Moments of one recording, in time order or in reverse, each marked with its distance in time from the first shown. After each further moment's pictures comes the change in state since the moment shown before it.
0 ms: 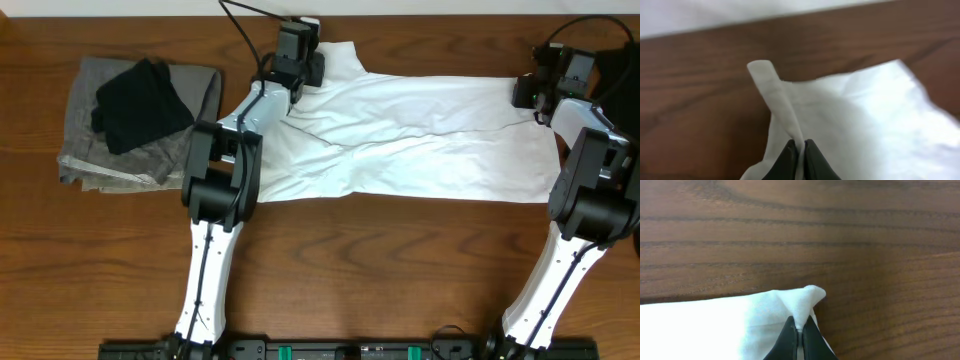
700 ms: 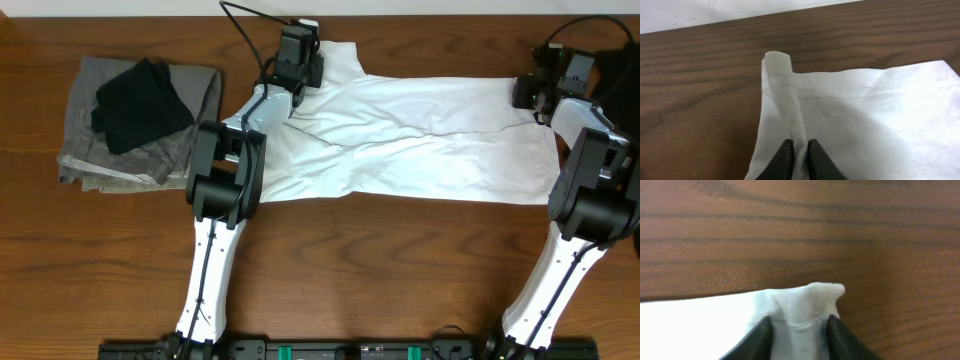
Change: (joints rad) left arm -0.003 0.056 0.009 0.051 -0.072 0.000; right arm 0.000 0.000 0.000 -0.013 -0.006 -0.005
